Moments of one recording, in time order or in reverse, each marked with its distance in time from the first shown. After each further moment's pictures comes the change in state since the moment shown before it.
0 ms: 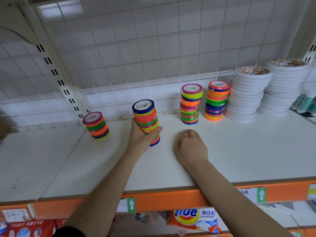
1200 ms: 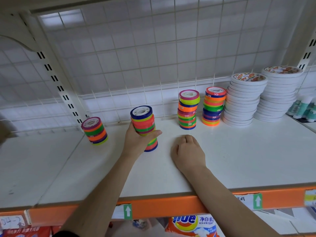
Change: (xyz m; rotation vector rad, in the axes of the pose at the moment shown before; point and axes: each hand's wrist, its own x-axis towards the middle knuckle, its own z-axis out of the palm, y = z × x) left_hand 0.004 0.013 0.001 0.044 0.062 -0.046; right_hand 0.002 0.003 0.002 0.022 0.011 -0.004
